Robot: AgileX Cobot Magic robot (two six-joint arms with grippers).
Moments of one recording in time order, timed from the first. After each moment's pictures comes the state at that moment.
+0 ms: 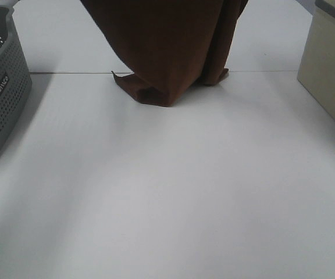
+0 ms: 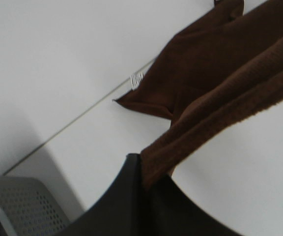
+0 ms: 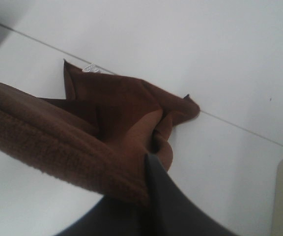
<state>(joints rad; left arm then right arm) -0.36 2.07 -2.33 0.05 1.21 0.27 0.32 1.96 -2.32 0.11 1.22 -0.14</state>
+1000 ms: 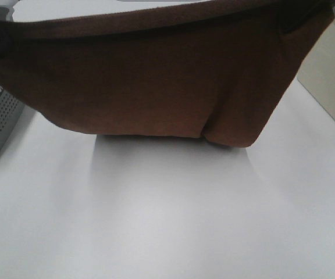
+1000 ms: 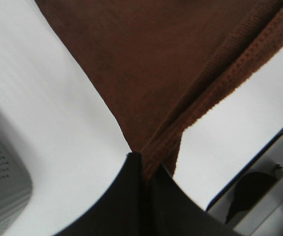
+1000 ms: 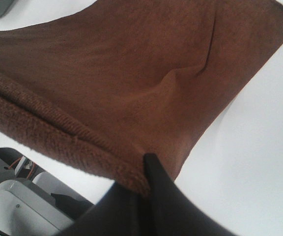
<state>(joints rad) -0.38 1.34 -1.33 -0.14 1.15 0.33 0.34 1.41 -1.46 0.31 1.21 -0.15</state>
